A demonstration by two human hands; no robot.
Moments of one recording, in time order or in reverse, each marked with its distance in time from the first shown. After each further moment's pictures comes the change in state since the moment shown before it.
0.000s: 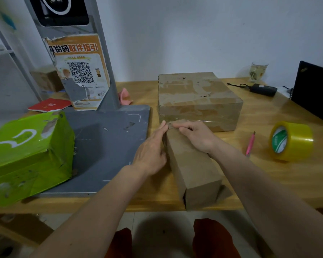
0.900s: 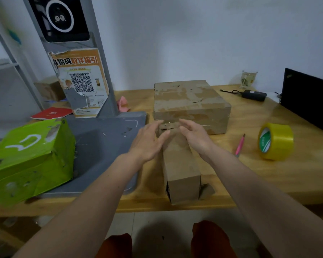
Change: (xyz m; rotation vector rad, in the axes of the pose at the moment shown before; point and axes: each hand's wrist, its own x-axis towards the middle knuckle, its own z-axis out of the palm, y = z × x) left_hand 0.014 0.029 -0.025 -0.038 0.016 -0.109; right_hand -0.021 -0.002 -0.004 0.248 0.184 0.107
